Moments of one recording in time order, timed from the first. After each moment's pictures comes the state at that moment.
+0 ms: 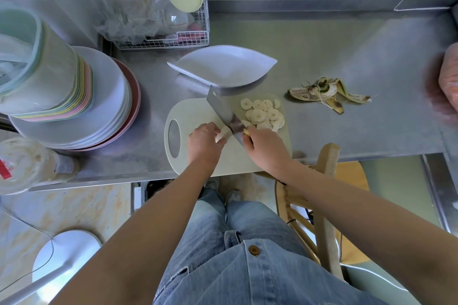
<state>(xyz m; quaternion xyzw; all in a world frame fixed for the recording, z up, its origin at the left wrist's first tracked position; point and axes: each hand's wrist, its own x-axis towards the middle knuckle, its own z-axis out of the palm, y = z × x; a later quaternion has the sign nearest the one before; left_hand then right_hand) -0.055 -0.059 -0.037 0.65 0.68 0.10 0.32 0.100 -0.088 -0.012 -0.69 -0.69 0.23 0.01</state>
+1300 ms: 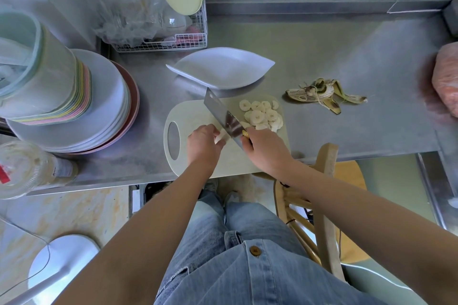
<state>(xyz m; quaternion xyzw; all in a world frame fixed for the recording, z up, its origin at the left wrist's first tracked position) -0.056 -0.058 -0.035 0.66 0.68 0.10 0.32 0.099 -0.090 -0.001 -0.67 -0.71 0.22 0.01</state>
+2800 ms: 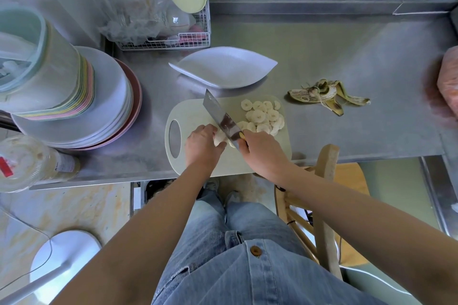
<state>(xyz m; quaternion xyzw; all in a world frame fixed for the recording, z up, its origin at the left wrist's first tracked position) -0.059 -0.064 -0.040 0.66 0.68 0.10 0.30 0.088 -0.095 0.001 -0.68 -0.69 0.24 0.01</state>
